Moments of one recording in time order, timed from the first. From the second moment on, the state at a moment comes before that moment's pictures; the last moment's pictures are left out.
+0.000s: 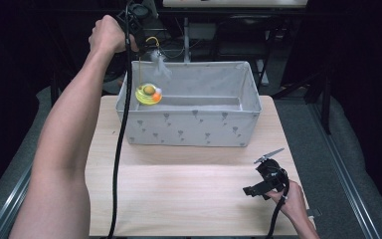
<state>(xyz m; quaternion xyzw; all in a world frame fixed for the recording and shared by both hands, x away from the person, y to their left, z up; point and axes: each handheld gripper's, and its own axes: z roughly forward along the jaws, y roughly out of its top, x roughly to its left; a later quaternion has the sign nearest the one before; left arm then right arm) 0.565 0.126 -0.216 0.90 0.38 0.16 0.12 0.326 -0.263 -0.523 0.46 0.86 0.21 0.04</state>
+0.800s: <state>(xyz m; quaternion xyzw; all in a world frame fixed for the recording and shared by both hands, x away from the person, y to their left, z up) 0.560 0.157 -0.273 0.91 0.39 0.12 0.12 0.325 -0.261 -0.525 0.46 0.86 0.22 0.03</state>
